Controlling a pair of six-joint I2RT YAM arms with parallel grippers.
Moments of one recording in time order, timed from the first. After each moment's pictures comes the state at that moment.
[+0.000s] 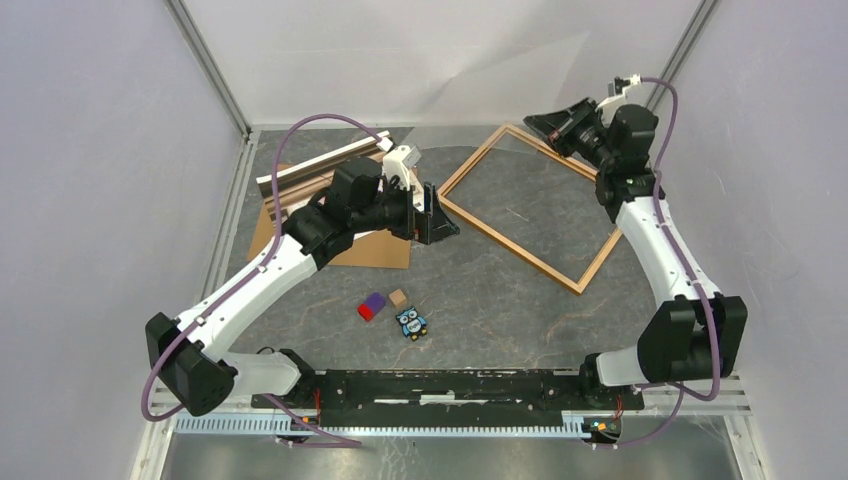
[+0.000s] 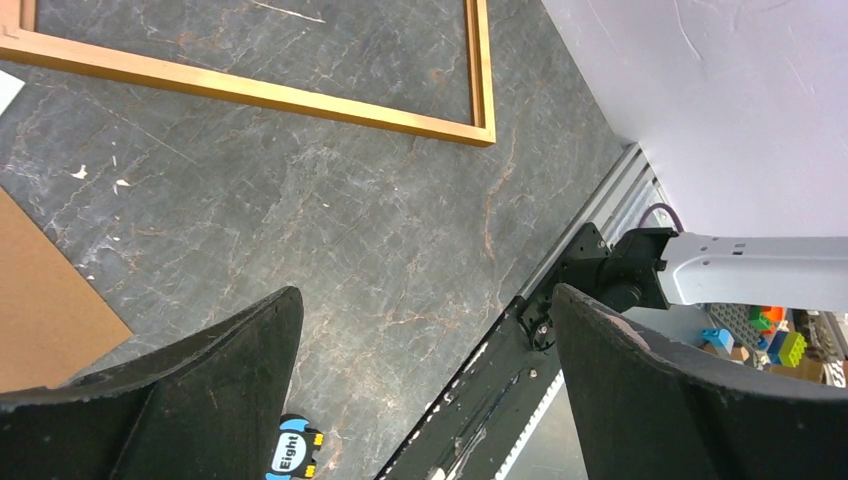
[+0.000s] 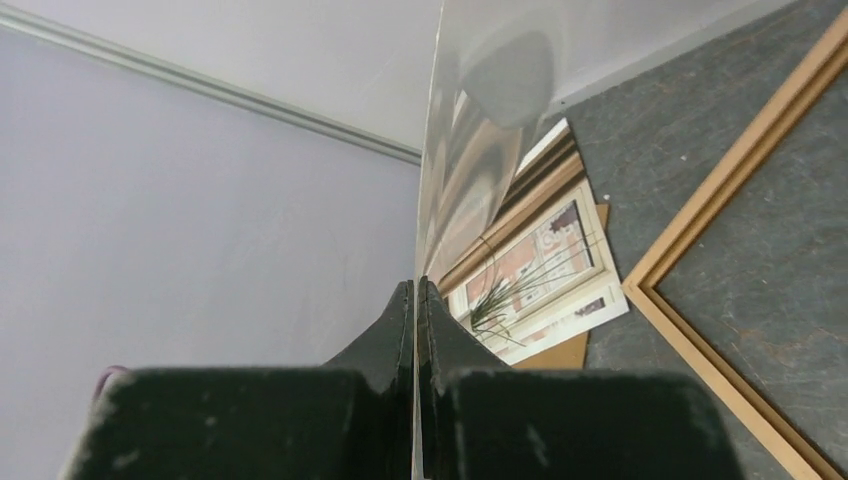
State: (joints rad) left arm -0.68 1.27 1.22 -0.41 0.35 -0.47; right arm 0.06 1.42 1.27 0.07 -0.48 1.02
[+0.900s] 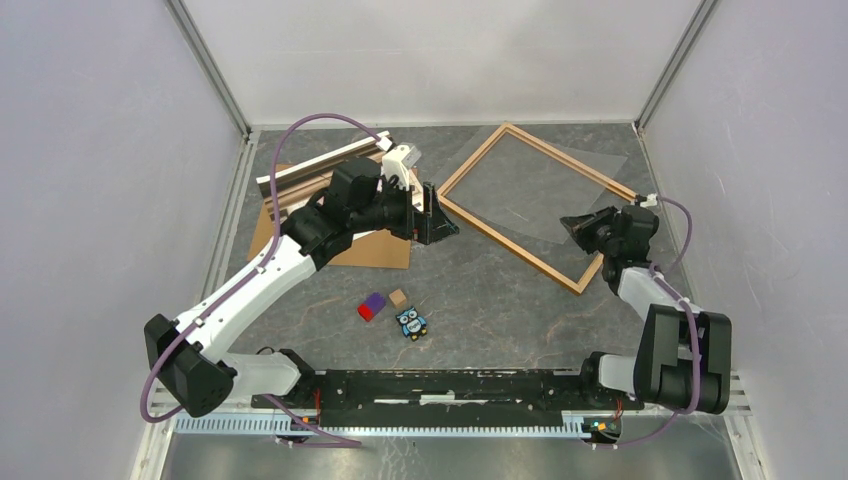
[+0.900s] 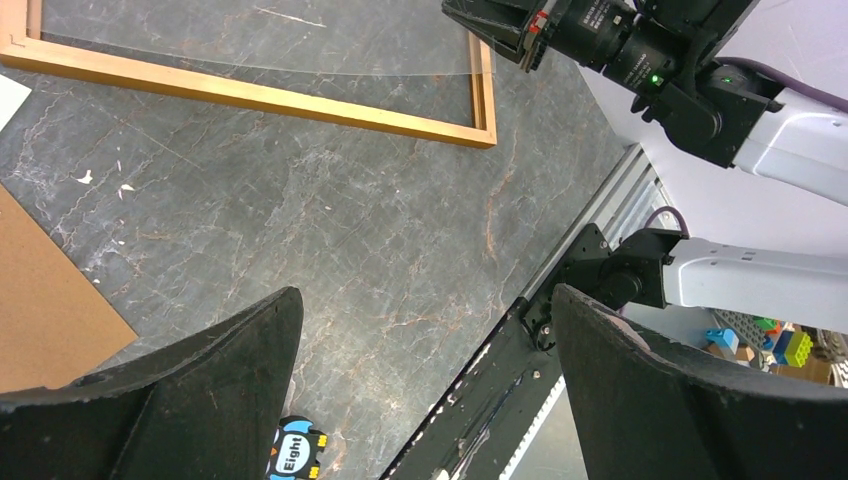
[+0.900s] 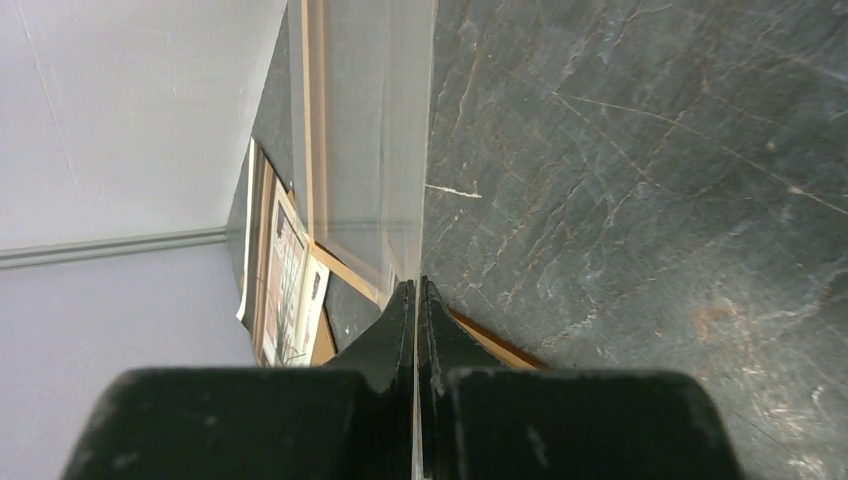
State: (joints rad) left arm -0.68 1.26 1.22 -0.41 0.34 -0.45; right arm -0.17 1.30 0.51 0.30 -0.33 0.97
